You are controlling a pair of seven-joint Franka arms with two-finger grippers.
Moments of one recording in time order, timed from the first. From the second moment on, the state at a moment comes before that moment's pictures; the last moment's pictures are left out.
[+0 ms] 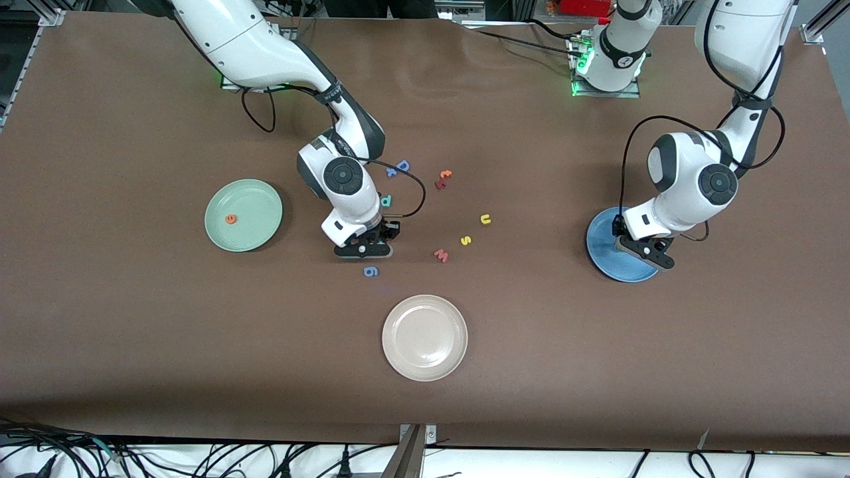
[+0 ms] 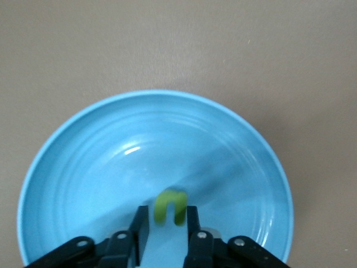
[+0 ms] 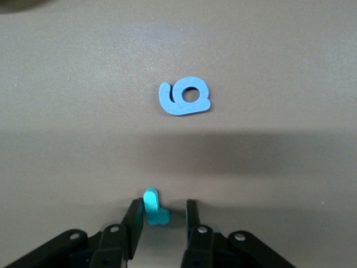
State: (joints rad) left arm -0.20 0.40 0.16 -2.23 -0.18 2.59 0.60; right arm 0.48 0.70 0.17 -1.75 -0.14 2.49 0.71
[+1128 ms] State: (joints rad) left arm -0.54 0.39 0.03 -2.15 -0.18 2.59 -0.36; right arm 0.48 0.70 0.16 -1.74 -0.15 2.51 0.71
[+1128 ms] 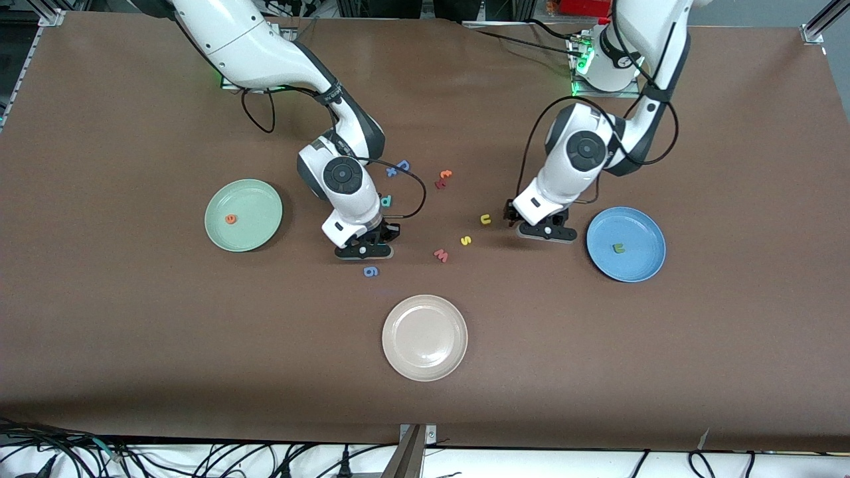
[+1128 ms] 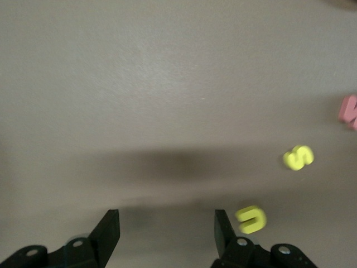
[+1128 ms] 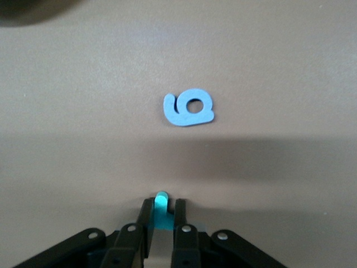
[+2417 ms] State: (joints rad) left arm -0.67 0.55 0.03 -2.04 -0.18 2.58 -0.73; right arm 0.29 0.40 0.02 -1.93 -0.15 2.12 0.18
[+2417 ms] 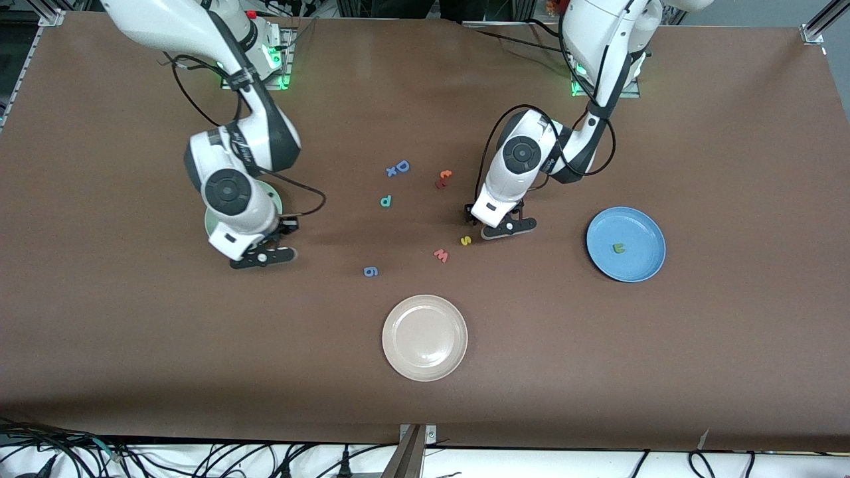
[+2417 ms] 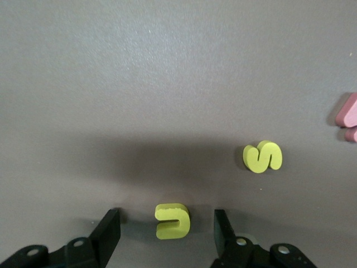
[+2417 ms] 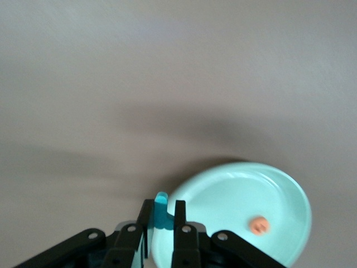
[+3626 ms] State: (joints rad) left arm -0.68 0.53 0.15 -2.02 -0.18 2.49 -0.45; right arm 0.20 0.32 0.01 -2.29 -0.07 2.31 0.08
